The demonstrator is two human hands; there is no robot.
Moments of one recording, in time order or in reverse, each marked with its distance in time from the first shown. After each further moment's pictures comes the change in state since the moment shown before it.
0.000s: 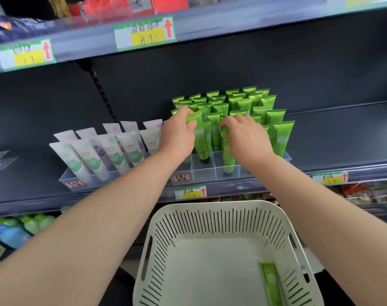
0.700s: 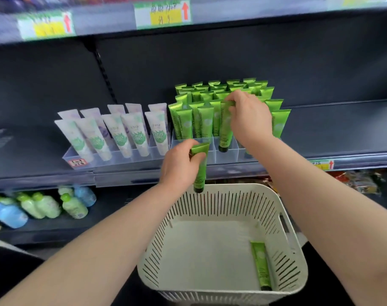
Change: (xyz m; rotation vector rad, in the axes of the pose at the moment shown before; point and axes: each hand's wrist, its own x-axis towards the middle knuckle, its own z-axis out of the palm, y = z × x) left_hand -0.102 -0.032 0.003 -0.063 -0.083 -0.009; right_hand -0.008 -0.026 -0.034 0.107 0.106 0.139
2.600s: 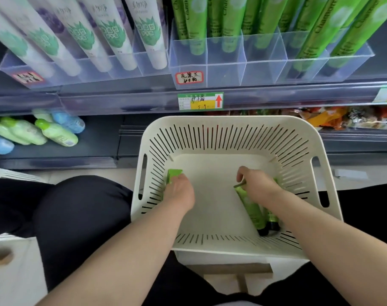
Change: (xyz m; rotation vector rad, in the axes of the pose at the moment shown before) left_hand -0.127 -0.168 0.122 0.611 -0.829 -0.611; right_hand -0.230 0.068 0.162 -0.013 -1.237 0.333
